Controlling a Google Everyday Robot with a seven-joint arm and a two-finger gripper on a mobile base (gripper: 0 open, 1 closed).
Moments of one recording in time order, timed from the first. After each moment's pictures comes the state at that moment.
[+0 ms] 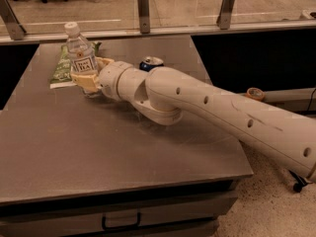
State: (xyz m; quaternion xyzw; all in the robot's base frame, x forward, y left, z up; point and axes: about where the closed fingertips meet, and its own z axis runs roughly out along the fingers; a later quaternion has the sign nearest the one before) arm 0.633 0.182 0.888 -0.36 0.65 0.28 0.61
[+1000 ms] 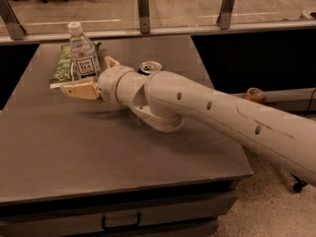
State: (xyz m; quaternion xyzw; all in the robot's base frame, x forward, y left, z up) arm 0.615 0.181 0.892 -0.34 0.67 0.28 0.60
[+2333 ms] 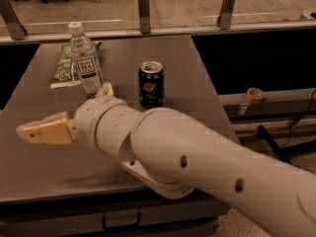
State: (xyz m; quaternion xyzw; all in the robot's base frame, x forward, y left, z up) arm 0.460 0.179 0.922 -0.30 0.72 0.30 0.56
